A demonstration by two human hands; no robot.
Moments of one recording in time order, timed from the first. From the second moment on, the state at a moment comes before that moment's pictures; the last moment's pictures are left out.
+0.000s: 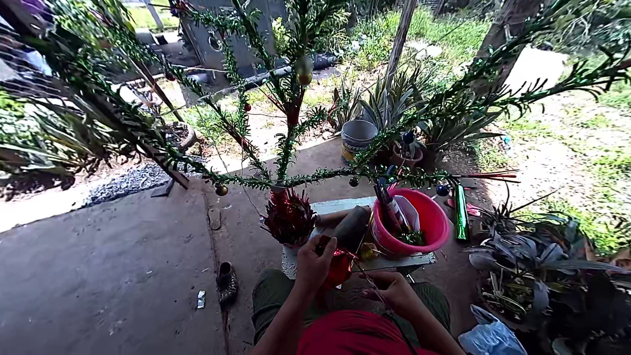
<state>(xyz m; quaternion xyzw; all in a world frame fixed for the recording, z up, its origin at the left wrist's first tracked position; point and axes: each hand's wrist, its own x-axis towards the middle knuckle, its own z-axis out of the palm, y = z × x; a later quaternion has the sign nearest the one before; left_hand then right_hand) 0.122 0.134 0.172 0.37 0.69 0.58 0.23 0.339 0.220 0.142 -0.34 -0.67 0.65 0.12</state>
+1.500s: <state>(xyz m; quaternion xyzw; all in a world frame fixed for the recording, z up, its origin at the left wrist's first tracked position) 0.113 0.122 0.179 0.47 0.71 0.47 0.23 0.329 0.211 0.138 -0.31 -0.60 0.72 0.13</state>
